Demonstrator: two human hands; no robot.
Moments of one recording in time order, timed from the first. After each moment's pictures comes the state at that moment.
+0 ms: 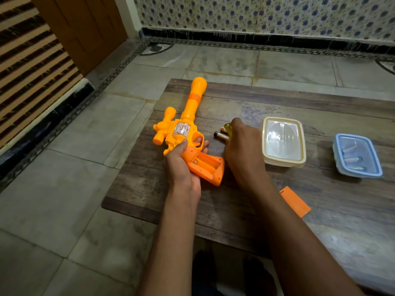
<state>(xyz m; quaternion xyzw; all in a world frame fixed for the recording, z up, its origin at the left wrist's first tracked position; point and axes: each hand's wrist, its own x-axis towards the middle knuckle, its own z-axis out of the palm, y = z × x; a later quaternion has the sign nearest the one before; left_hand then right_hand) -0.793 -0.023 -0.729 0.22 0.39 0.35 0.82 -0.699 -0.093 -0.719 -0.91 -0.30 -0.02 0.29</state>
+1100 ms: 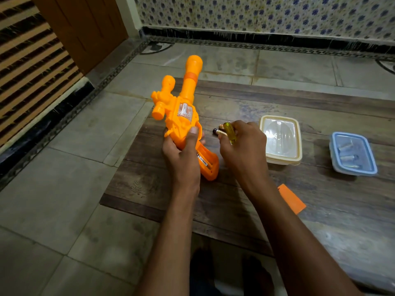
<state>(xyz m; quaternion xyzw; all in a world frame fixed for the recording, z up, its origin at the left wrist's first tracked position) -0.789 -0.033 -0.725 0.50 0.37 0.44 0.65 -0.705 -0.108 -0.715 -0.87 -0.28 -0.04 0.41</state>
